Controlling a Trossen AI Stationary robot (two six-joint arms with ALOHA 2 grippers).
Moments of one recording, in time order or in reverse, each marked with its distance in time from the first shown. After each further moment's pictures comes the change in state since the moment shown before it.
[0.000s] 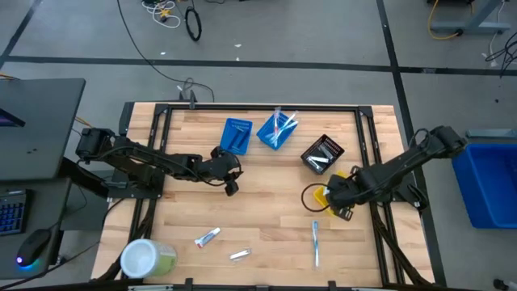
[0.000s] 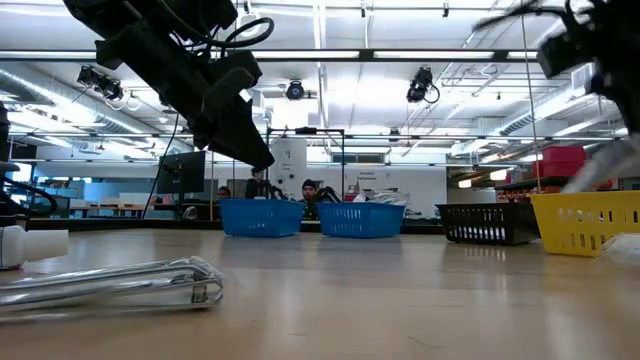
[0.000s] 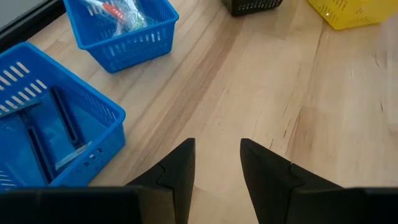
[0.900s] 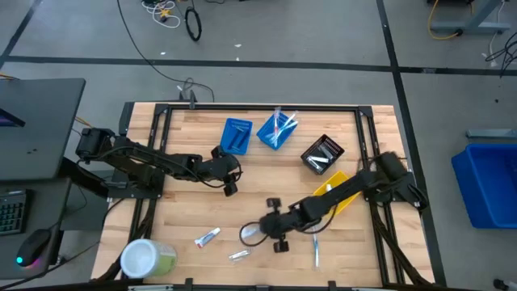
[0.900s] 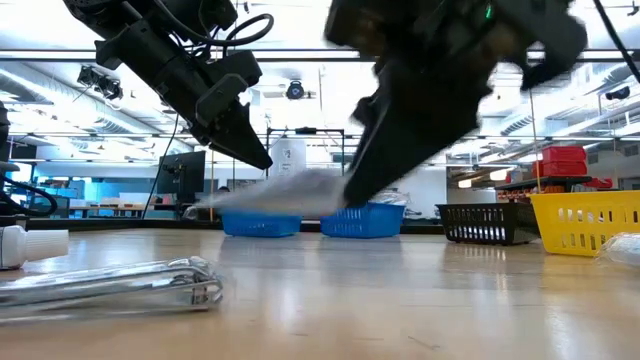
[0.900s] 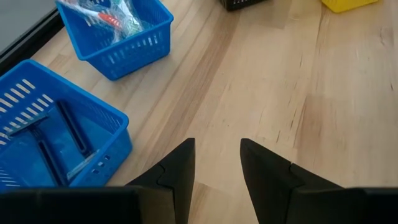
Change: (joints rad) left arm 0.000 0.001 0.000 -0.008 -0.004 0.101; right arm -0.033 0.699 0.309 1.070 0.080 -0.724
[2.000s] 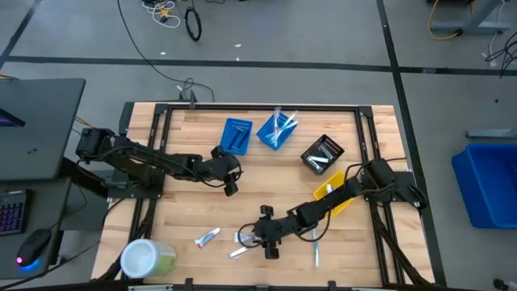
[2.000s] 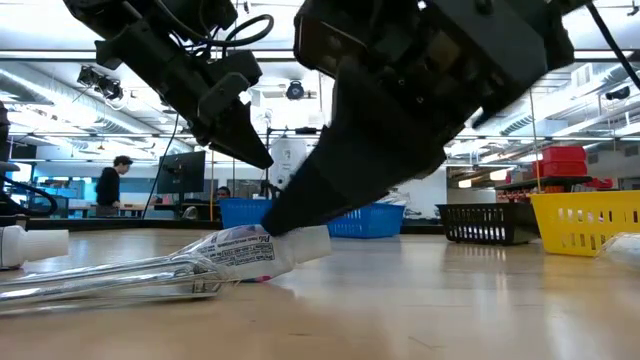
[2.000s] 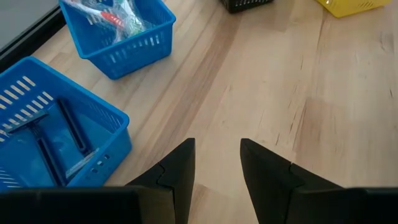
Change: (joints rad) left arm 0.000 0.000 0.000 0.004 -0.004 -0.022; right arm 0.014 0.114 -0.051 0.381 -0.005 0.092
